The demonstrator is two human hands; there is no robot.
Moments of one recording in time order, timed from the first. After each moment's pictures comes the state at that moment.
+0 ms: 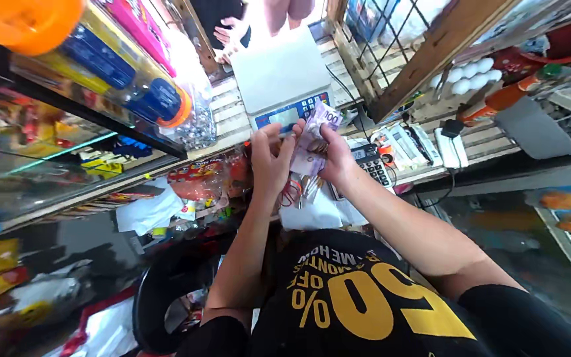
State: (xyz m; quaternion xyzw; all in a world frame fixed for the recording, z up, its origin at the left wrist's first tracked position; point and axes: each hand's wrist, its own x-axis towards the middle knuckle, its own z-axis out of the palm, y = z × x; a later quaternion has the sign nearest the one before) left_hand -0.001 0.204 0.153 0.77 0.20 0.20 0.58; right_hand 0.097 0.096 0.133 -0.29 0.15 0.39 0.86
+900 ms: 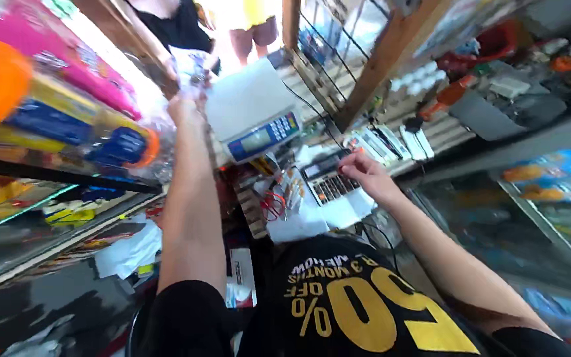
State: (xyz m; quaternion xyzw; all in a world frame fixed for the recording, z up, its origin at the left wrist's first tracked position) left_hand 0.162 0.361 0.154 0.59 0.38 0.28 0.66; right_hand 0.117 -0.069 0.084 -0.77 -0.12 0.24 0.58
